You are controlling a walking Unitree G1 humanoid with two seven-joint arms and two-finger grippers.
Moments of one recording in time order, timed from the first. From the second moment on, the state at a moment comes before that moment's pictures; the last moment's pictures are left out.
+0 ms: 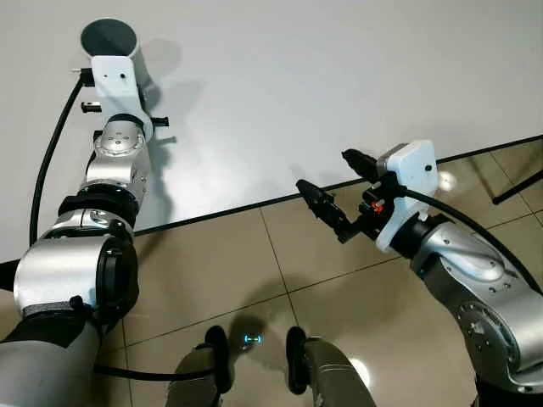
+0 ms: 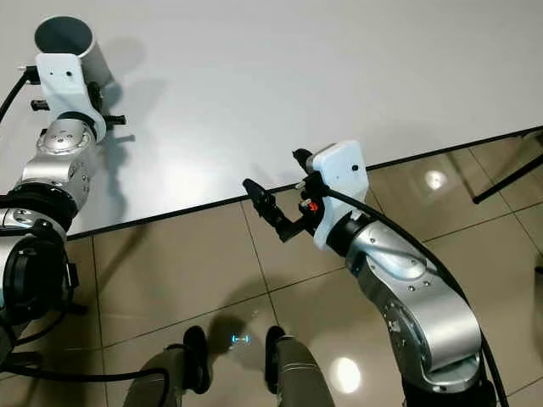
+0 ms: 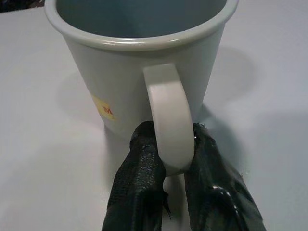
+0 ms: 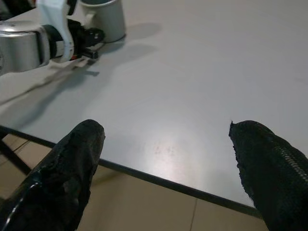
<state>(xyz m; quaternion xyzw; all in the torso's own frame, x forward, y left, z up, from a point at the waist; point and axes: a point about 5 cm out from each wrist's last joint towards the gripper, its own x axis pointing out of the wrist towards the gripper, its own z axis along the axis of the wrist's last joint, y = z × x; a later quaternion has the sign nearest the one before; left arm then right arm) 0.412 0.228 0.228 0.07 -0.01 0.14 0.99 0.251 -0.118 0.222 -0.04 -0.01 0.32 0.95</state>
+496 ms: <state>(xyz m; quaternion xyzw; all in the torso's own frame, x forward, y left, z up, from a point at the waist) 0.411 0.236 0.226 0.06 0.01 0.14 0.99 0.254 -0.123 0.217 -0.03 0.00 0.35 0.94</state>
